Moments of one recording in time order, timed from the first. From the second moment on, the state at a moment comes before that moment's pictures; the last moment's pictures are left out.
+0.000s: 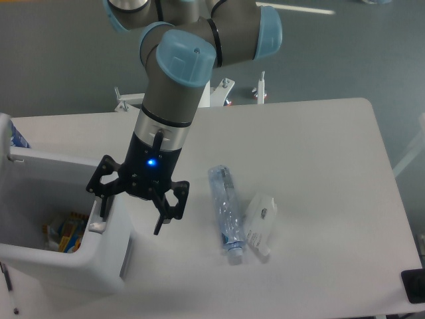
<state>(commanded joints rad) 2.27 -1.85 -1.49 -0.90 1.06 0.31</state>
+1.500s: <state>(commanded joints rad) 2.57 -2.00 -1.43 -0.93 1.41 0.82</state>
